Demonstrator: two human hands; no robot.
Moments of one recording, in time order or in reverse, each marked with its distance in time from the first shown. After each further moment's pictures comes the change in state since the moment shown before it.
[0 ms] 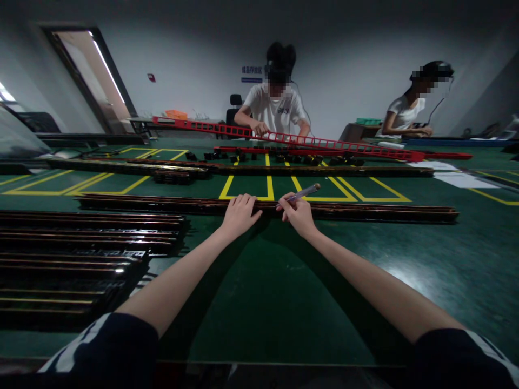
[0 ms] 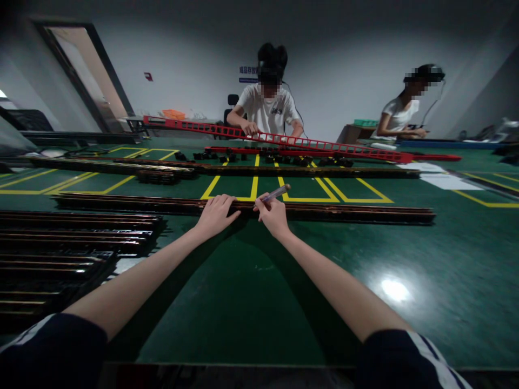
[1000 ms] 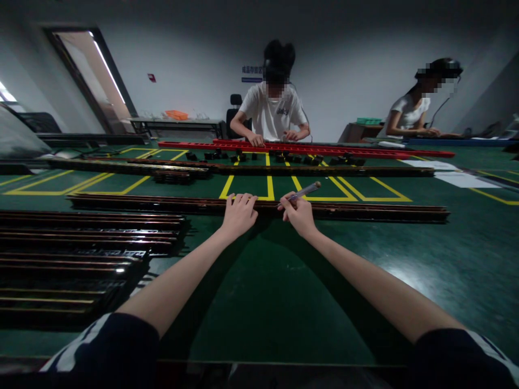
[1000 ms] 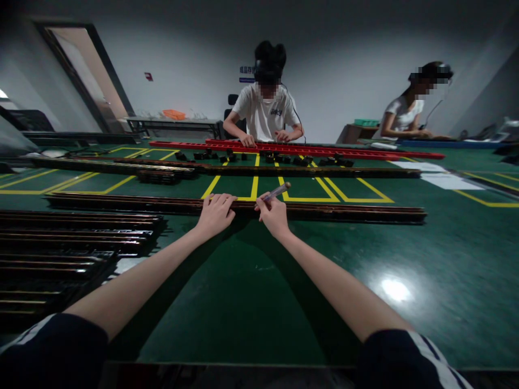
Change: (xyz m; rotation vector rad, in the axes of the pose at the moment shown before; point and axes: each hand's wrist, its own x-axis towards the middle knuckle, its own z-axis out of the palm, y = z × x) left_hand -0.003 0.000 0.004 0.016 0.062 -0.014; right_hand -0.001 -0.005 0.001 -0.019 0.031 0.001
